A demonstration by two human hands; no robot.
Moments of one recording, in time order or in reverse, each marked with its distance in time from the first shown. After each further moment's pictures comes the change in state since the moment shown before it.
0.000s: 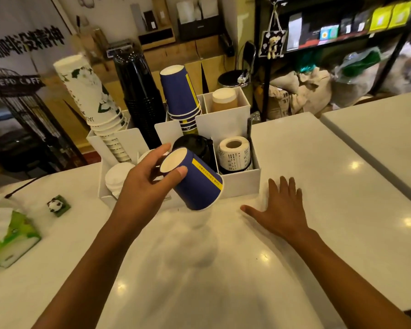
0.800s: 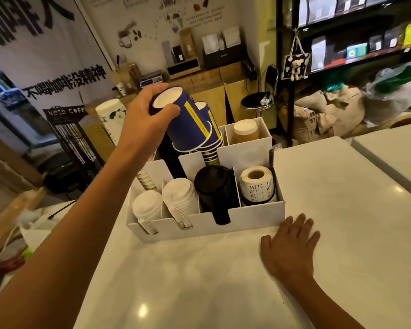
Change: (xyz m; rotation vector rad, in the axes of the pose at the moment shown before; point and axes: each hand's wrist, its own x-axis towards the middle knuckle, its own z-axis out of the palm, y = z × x) left_hand 0.119 0.096 -0.036 0.156 0.187 0.311; right_hand 0.000 -0.042 0.045 -0.051 0.107 0.123
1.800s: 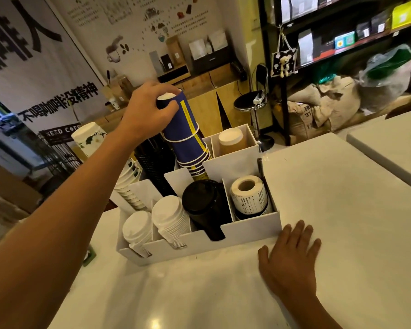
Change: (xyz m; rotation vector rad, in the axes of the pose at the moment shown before) left_hand 0.110 -0.027 0.037 0.636 -0.210 0.359; right_hand 0.005 -0.002 0.010 0.051 0.048 0.017
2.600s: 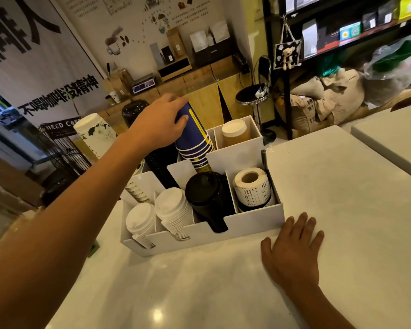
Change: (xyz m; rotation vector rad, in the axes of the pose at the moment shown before) left_hand -0.023 0.010 0.014 0.294 -0.297 -0.030; right_hand 0.001 0.002 0.004 -0.031 0.023 0.002
